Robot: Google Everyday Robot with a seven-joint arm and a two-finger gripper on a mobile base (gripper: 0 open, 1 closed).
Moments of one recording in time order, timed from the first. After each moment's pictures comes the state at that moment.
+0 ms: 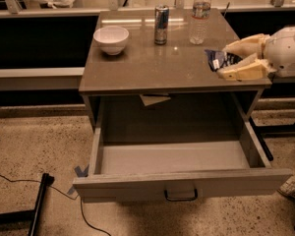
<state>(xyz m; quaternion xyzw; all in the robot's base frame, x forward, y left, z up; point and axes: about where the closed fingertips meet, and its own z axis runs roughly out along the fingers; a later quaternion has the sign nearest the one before) 0.565 -0.201 0.955 -0.54 0.62 0.17 0.54</state>
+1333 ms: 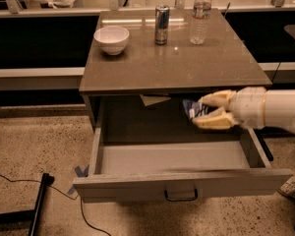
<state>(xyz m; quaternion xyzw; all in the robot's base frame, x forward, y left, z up) 0.538 -0.162 0.823 -0.51 0.67 0.20 0.50</state>
